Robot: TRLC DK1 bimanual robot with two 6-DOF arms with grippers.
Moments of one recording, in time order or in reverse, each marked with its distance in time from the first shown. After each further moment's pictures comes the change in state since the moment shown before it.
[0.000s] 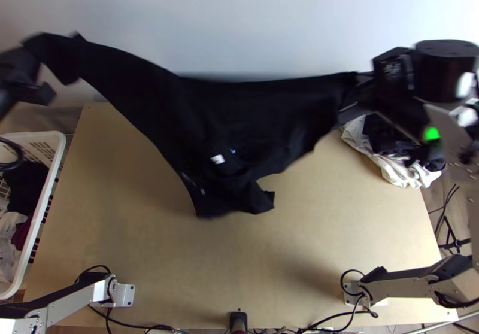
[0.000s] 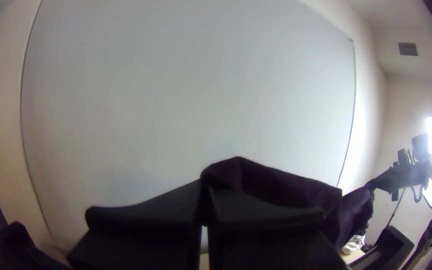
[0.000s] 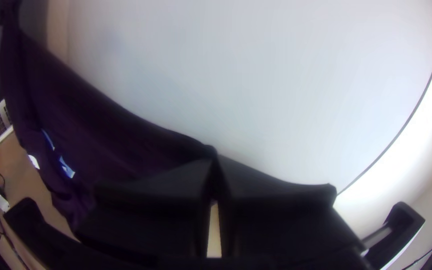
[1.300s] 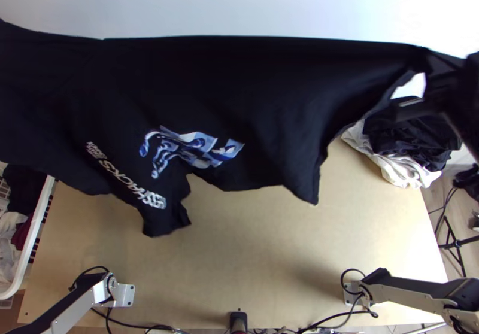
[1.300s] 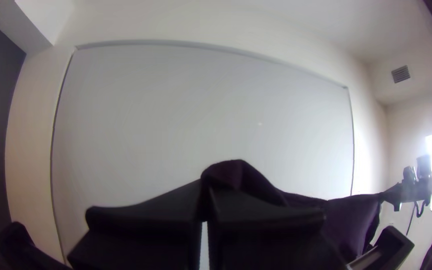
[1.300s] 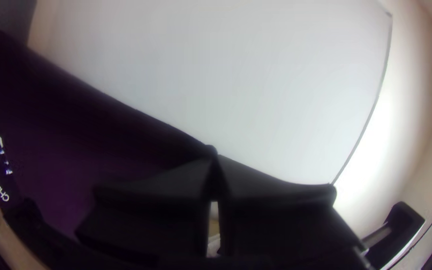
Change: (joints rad) left arm 0.151 -0.154 0.146 0.040 0.004 -0.062; right arm -0.035 -0.157 0.029 0.128 0.115 -0.066
